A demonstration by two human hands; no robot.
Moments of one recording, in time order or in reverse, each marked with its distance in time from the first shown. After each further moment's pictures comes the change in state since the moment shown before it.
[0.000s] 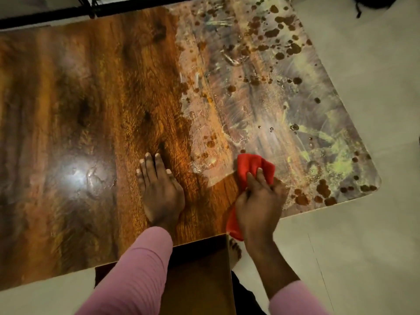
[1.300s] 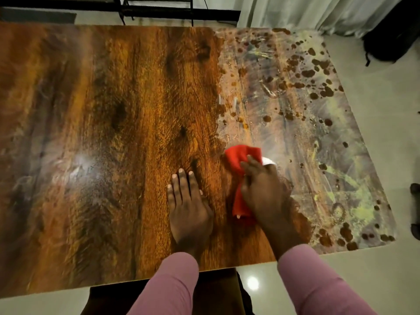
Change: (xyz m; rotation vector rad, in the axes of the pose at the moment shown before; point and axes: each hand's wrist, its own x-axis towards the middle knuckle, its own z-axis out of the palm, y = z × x) left_hand 0.002 0.002 -0.008 -0.046 -0.108 -0.001; right_hand 0.079 -0.073 0.029 -0.192 -0.118 -0.470
